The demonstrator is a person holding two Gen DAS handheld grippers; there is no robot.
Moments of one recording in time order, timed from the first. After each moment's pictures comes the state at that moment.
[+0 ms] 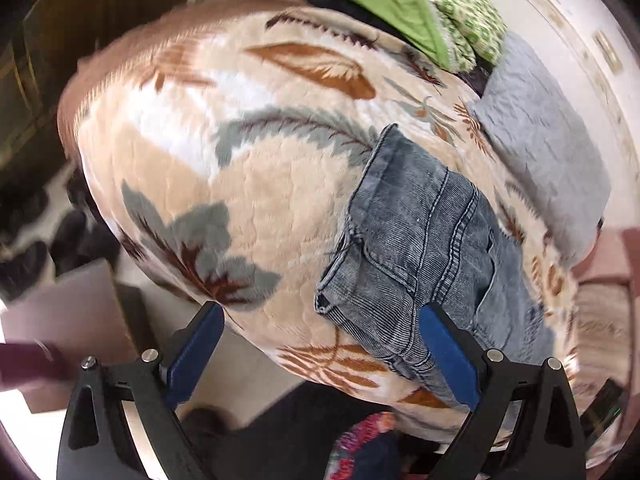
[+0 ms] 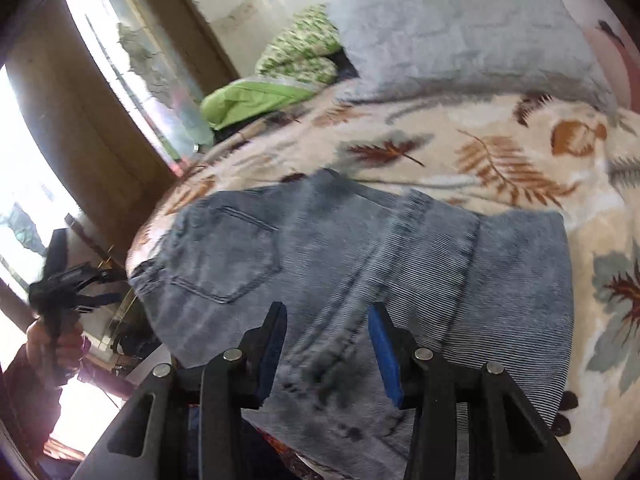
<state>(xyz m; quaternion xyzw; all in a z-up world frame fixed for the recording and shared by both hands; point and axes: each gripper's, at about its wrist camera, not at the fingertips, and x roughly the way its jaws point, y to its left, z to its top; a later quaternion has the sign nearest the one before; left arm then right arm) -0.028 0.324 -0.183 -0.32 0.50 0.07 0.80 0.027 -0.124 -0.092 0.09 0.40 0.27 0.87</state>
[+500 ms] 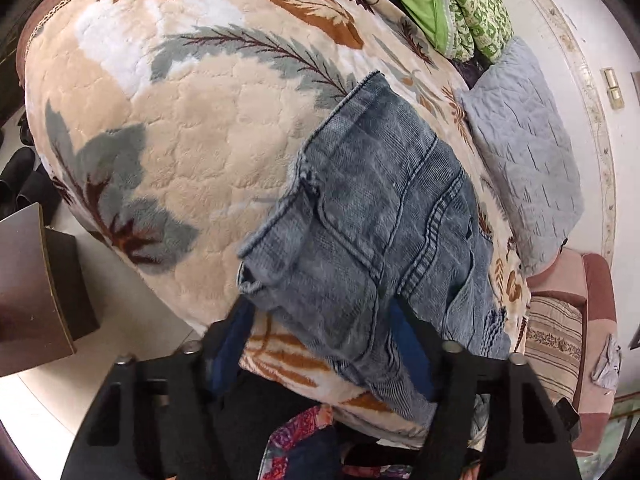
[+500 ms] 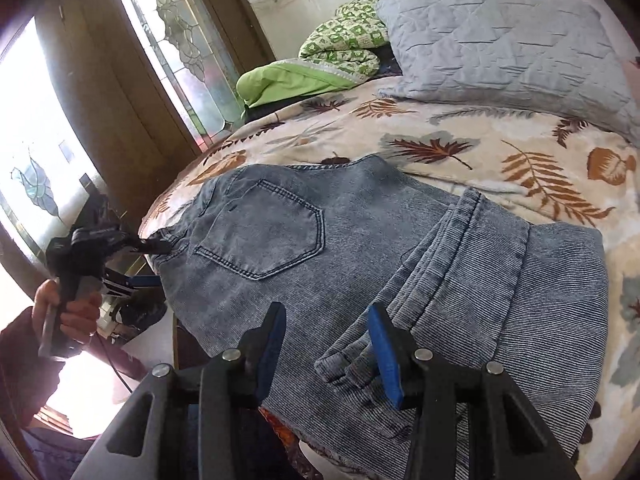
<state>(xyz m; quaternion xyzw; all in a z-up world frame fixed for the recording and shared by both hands) -0.003 0.296 -0.219 -0.40 0.51 0.02 0.76 0.015 -0.094 -0.098 0.05 0.40 0.30 0.86</state>
